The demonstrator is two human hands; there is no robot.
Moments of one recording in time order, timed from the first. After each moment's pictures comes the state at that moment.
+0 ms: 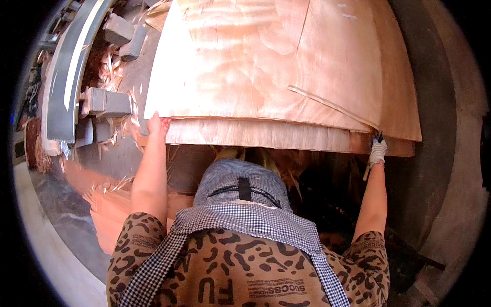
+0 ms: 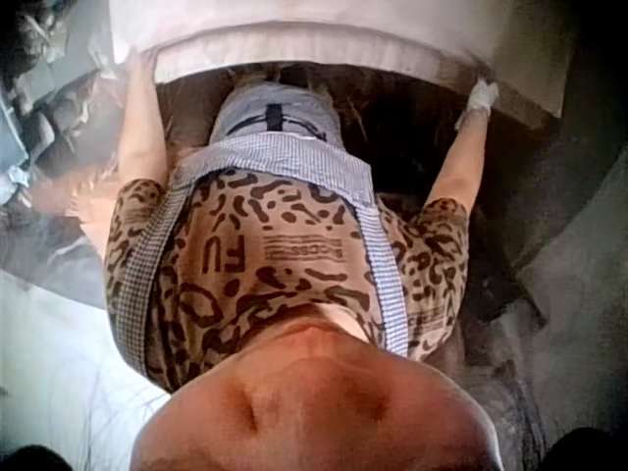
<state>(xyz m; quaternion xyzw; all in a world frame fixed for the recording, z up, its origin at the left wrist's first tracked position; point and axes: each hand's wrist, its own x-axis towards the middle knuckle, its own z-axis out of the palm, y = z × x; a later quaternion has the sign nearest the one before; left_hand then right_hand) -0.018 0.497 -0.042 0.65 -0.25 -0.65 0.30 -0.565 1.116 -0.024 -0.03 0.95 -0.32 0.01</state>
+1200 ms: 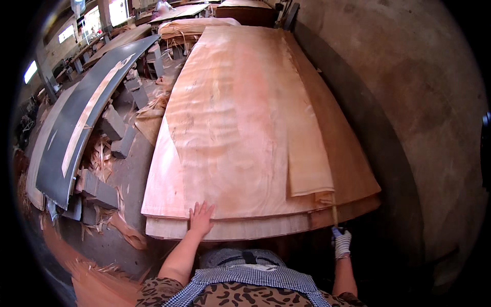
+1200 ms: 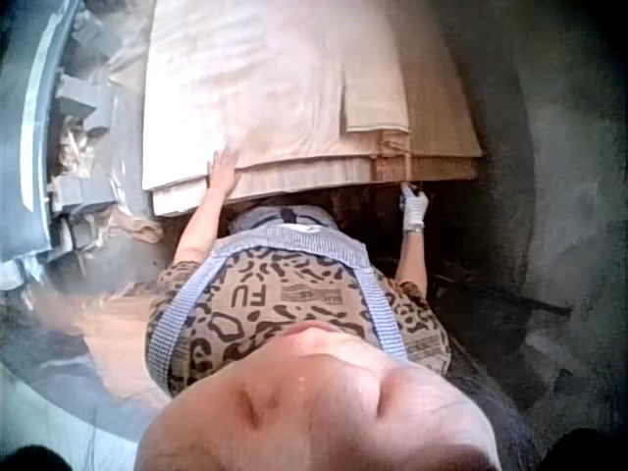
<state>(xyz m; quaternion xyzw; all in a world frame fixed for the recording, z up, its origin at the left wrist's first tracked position) -0.123 0.634 0.008 0.30 -0.94 -0.17 -0.05 -0.400 1.083 0.071 0.13 0.81 -0.56 0.11</state>
